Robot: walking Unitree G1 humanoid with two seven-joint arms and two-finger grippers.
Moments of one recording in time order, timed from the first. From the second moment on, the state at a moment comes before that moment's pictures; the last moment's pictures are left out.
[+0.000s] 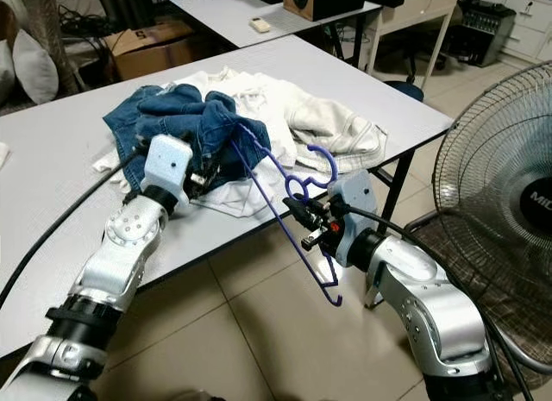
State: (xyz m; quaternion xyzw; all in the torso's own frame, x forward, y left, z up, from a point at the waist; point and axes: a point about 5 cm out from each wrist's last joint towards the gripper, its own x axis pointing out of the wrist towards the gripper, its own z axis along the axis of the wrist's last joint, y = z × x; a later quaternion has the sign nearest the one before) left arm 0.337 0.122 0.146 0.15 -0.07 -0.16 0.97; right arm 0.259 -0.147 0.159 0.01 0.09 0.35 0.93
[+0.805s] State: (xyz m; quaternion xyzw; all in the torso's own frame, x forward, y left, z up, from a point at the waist) left arm 0.346 0.130 0.137 0.09 -0.10 -0.14 0.98; right arm 0.260 -0.149 0.161 0.02 0.08 0.35 0.93
